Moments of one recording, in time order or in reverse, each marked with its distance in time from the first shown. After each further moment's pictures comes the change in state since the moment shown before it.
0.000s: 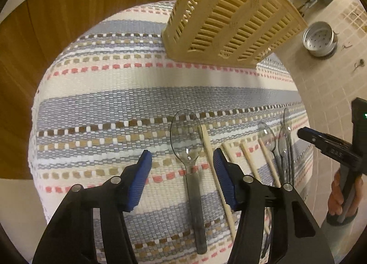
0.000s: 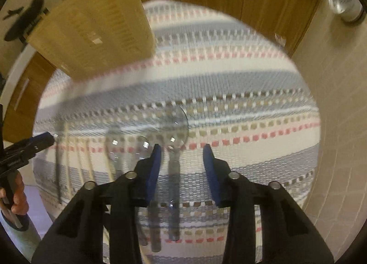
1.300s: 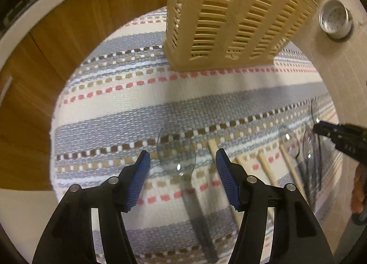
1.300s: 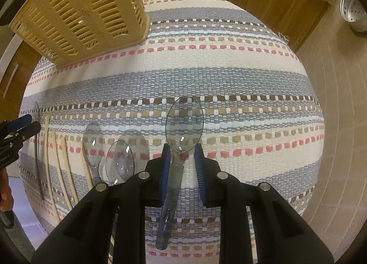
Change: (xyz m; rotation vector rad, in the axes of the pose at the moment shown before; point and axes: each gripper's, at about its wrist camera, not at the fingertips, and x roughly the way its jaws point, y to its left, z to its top) left arm 0.019 -0.029 0.025 0.063 0.013 0.190; right arm 0.028 0.001 0.017 -0.047 0.043 -0.043
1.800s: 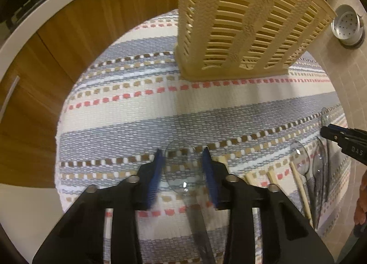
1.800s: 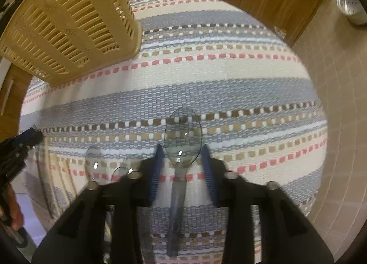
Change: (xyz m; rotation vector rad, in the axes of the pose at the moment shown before) left arm 0.001 0.005 0.009 -0.024 -0.027 0.089; right arm 0.011 0.004 0.034 0.020 -0.002 -0.022
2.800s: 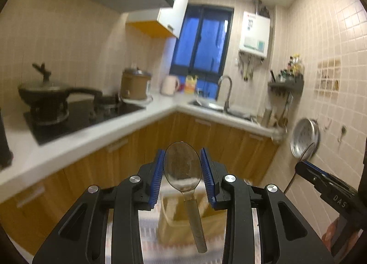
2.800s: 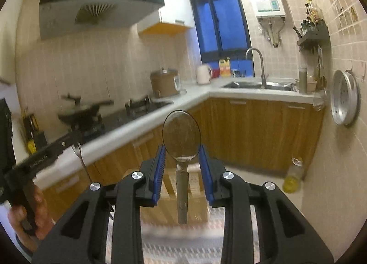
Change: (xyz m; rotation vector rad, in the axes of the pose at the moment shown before) left arm -0.241 -0.016 0.053 -0.057 -0.905 -0.109; right arm -0.244 0.038 0.017 -0.008 -0.971 0.239
